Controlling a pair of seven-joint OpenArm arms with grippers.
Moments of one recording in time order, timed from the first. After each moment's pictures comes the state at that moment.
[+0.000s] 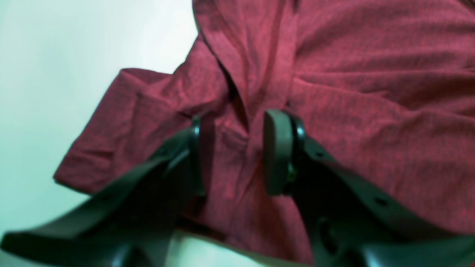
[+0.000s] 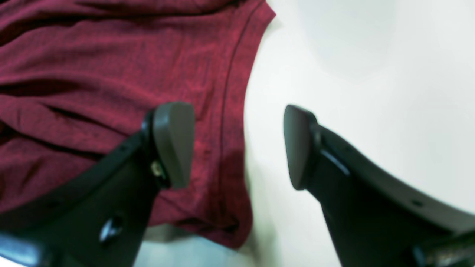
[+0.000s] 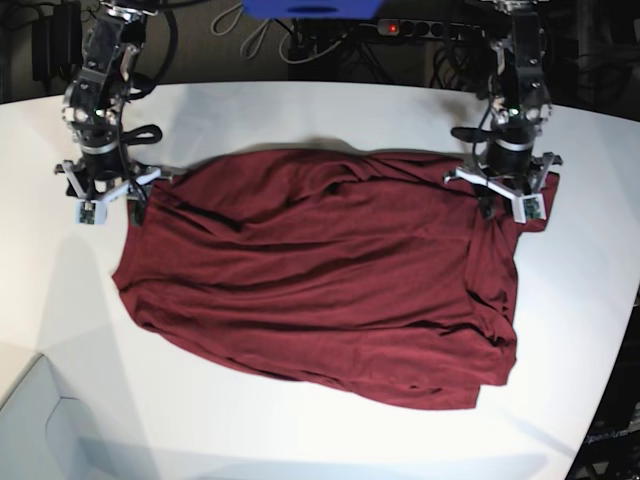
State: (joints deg) left arm 14.8 -6.8 -10.0 88.9 -10.8 -0.5 17.9; right arm -11.9 -0.2 25.9 90.9 -1.0 17.8 -18.9
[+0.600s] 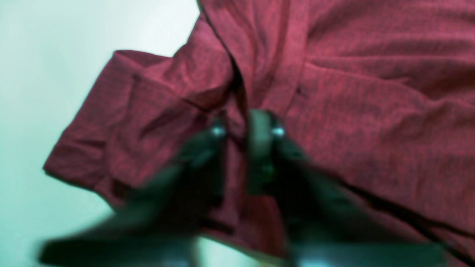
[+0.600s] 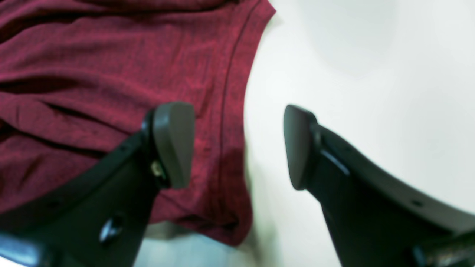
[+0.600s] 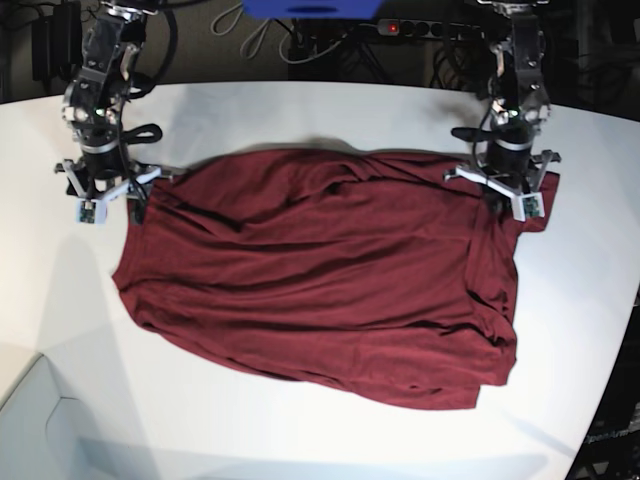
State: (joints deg) left arm 14.2 -6.7 -11.3 87.3 -10.9 -0.6 18.0; right arm -12.0 -0.3 25.9 90.9 -1.0 17.8 -19.0
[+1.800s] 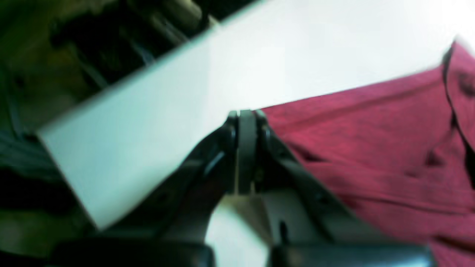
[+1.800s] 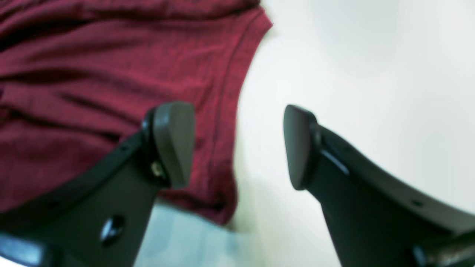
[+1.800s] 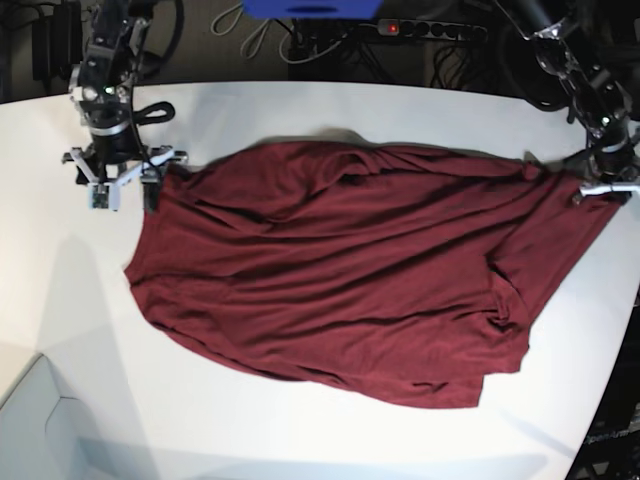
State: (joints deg) left arm 6.1 -5.2 -42.1 84.2 -11.0 -0.6 18.6; right arm -19.1 -1.5 21.0 99.3 -1.1 17.8 -19.3
